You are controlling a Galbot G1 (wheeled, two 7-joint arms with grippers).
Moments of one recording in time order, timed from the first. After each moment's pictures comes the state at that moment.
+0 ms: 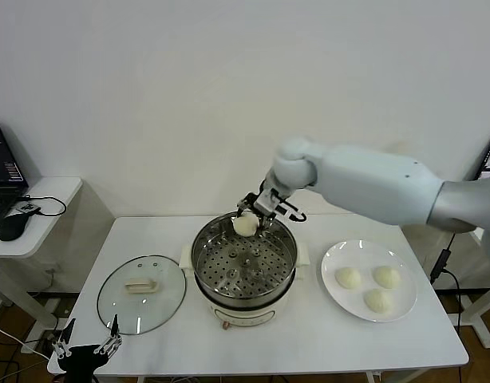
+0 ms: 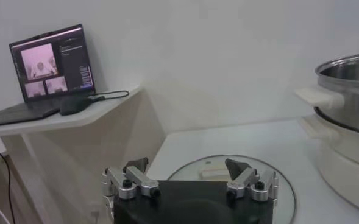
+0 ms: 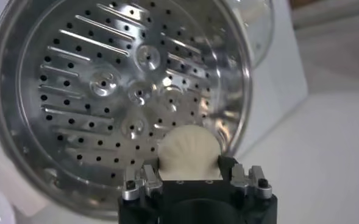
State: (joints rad) left arm 1.89 -1.34 -0.74 -2.19 -0.16 0.08 -0.20; right arm 0.52 1.17 -1.27 1.29 -0.11 0.27 -0.91
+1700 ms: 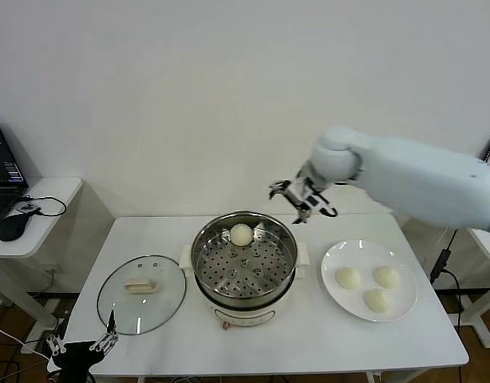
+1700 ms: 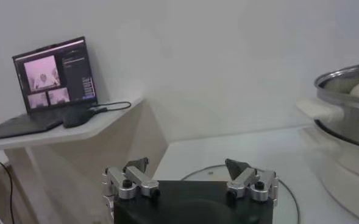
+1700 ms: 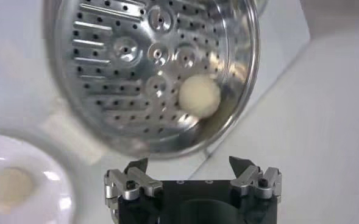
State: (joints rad) left arm 1.90 -1.32 -0.76 -2.23 -0.16 0.09 -0.20; right arm 0.59 0.74 -1.20 1.56 0.01 -0.13 -1.01
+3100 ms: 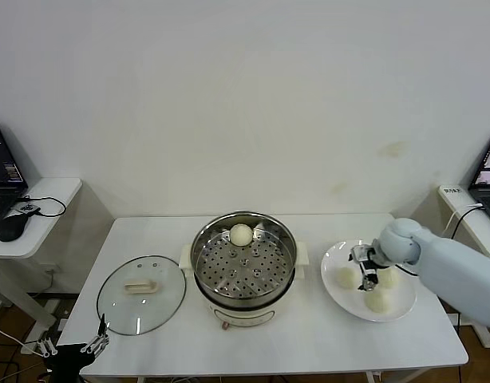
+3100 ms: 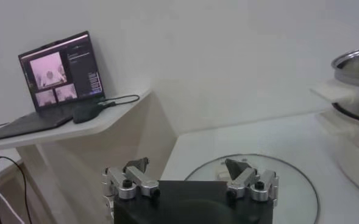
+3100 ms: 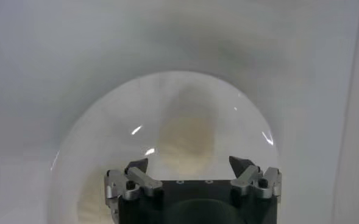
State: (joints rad) left arm 1.90 -1.31 -0.80 -2.19 -0.16 0.12 -0.18; right arm -0.14 0.67 -0.73 1.32 -0.24 -0.28 -0.98
